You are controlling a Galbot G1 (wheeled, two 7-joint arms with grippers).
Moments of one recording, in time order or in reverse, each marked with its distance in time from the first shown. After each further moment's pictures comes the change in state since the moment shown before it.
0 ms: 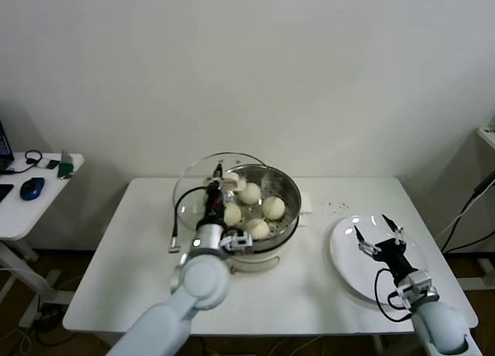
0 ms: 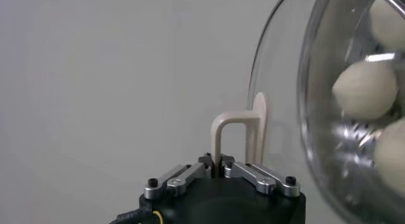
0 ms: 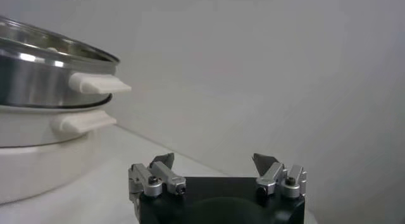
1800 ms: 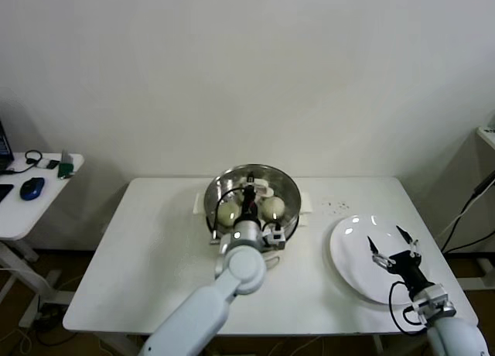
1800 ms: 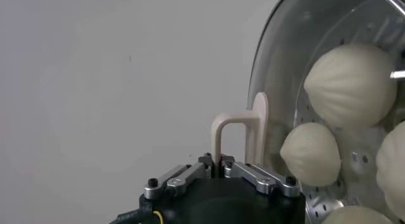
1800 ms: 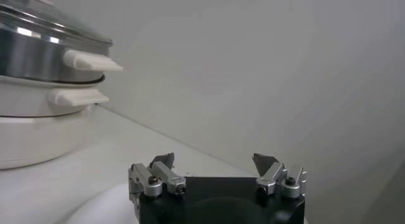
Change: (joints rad) left arm -0.115 -0.171 0.102 0.278 0.037 -0.001 0.005; right arm -0.067 0.035 0.104 -0.019 -0.031 0.049 -0.064
